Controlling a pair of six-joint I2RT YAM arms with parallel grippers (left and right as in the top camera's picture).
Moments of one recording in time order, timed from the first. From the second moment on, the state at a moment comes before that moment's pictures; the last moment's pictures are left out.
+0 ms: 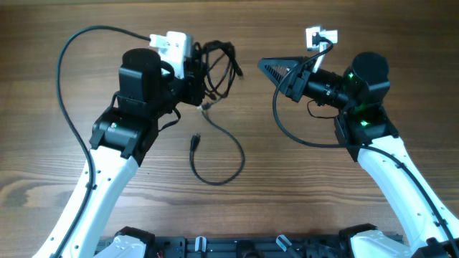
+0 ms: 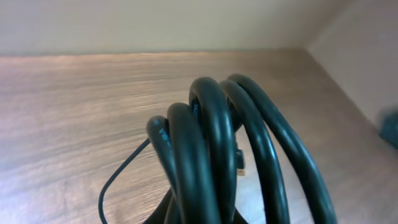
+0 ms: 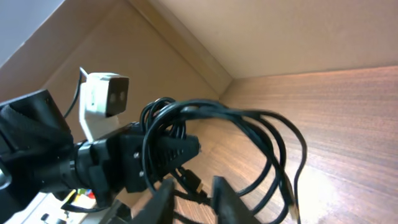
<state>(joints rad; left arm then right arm) -0.30 1.25 1.11 -0.34 0.31 -0.18 0.22 1.33 0.91 0.35 -0.87 0.70</state>
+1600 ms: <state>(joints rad) -0.39 1.26 1.11 -0.29 0.40 0.80 0.33 1.32 0.91 0.29 -0.86 1.55</state>
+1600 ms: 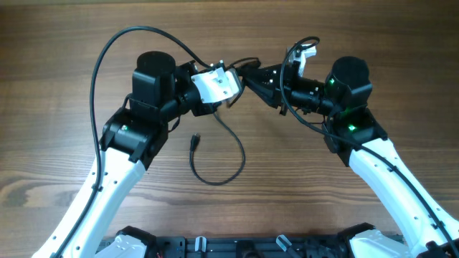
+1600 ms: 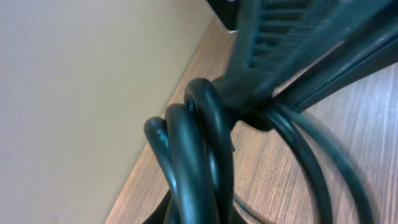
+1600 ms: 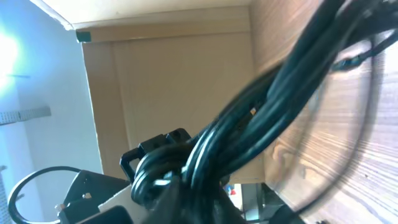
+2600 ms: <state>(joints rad) -0.31 1.26 1.11 -0.29 0.11 0.02 0.34 1.32 0.91 0.73 -0.94 1.27</state>
